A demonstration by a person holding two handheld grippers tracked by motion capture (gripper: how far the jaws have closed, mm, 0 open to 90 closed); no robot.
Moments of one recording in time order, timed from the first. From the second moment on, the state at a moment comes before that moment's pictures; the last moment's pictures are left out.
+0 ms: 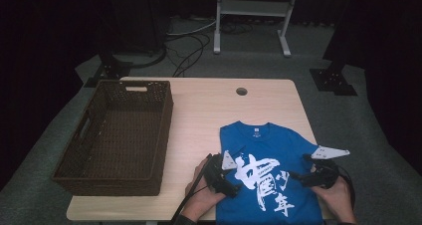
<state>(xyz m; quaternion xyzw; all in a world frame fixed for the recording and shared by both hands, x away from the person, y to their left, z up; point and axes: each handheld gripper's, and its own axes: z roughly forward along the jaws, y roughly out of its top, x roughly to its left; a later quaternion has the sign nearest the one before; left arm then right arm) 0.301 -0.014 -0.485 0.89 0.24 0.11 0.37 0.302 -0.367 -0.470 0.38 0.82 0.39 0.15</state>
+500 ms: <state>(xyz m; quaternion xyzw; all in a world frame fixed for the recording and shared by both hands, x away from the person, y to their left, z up) 0.302 -0.014 -0.485 0.89 0.24 0.11 0.37 0.320 -0.378 -0.464 0.39 0.82 0.39 0.16</state>
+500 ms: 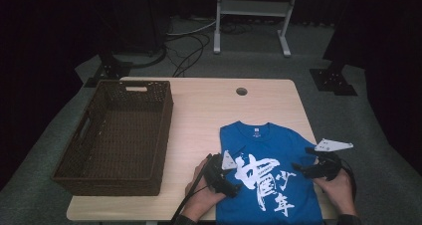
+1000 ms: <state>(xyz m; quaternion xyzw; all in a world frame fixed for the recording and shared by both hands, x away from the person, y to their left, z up) 0.302 -0.014 -0.485 0.89 0.24 0.11 0.37 0.340 -0.391 -0.461 0.40 0.81 0.39 0.18</state>
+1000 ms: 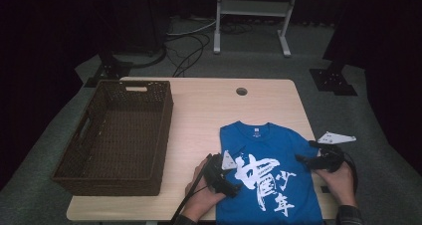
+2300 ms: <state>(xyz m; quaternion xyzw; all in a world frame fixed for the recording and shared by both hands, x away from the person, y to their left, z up) 0.297 -0.002 -0.485 0.88 0.26 0.13 0.37 0.367 -0.430 -0.469 0.49 0.76 0.37 0.20</state>
